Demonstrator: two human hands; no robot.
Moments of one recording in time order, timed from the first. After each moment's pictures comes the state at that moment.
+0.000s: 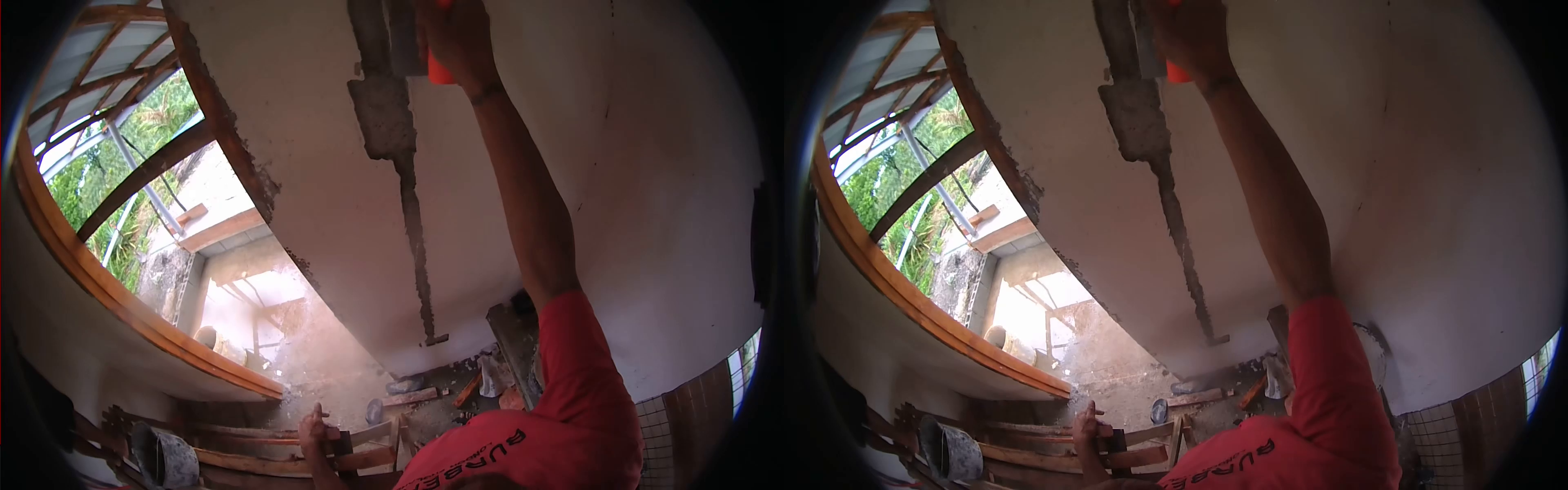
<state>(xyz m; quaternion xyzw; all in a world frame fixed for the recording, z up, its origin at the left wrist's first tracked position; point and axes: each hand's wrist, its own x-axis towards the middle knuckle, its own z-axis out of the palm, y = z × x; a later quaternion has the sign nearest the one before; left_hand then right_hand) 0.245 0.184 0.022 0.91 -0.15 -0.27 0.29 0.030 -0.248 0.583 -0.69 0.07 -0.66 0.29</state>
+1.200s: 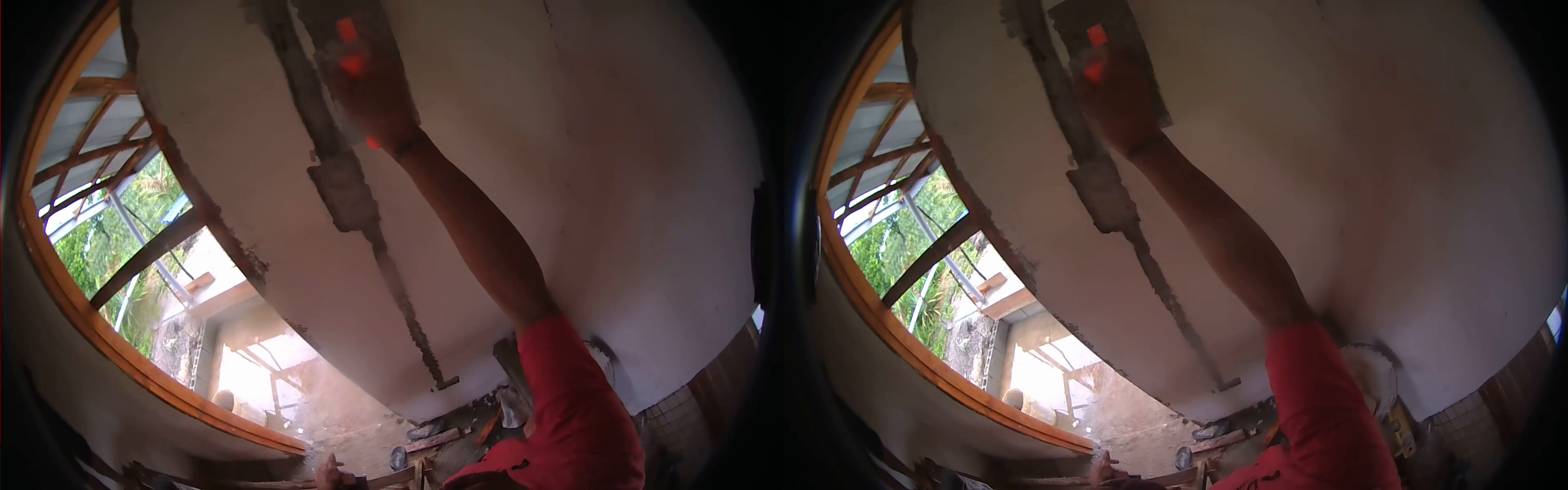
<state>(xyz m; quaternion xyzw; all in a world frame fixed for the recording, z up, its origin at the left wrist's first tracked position) 0.256 0.194 -0.009 0.77 -0.10 -0.37 0.50 0.057 -0.291 0.596 -0.64 0.06 -0.76 0.13</state>
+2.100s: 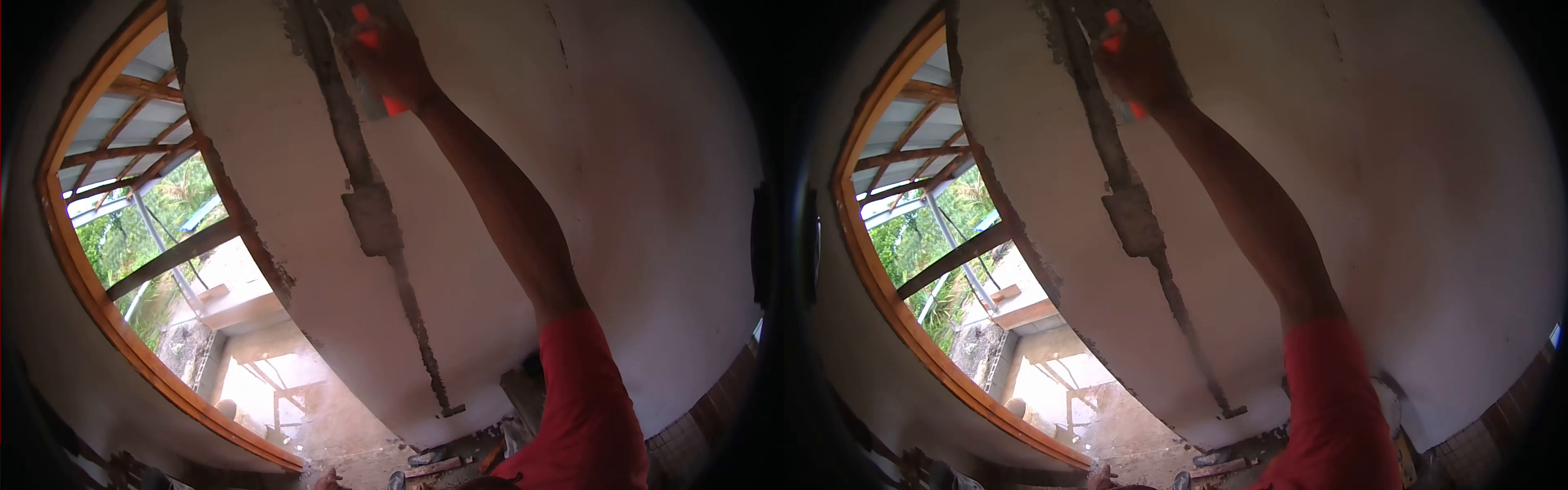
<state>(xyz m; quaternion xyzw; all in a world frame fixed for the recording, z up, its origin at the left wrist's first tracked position) 0.278 0.196 -0.040 0.77 -0.20 -0.35 0.49 0.038 -0.298 0.696 -0.69 0.05 -0.72 0.02</state>
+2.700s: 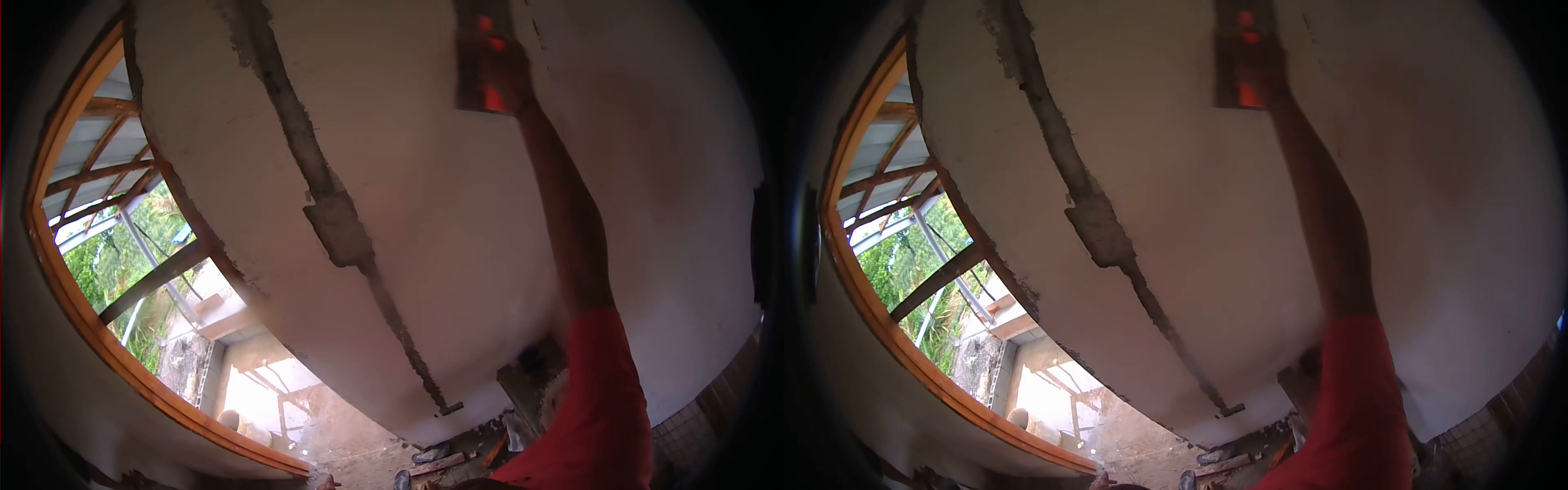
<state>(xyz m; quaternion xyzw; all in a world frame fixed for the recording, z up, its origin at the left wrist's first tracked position) 0.255 0.167 0.019 0.80 -0.17 -0.34 0.46 -0.123 -0.419 0.640 -0.61 0.24 -0.73 0.19</state>
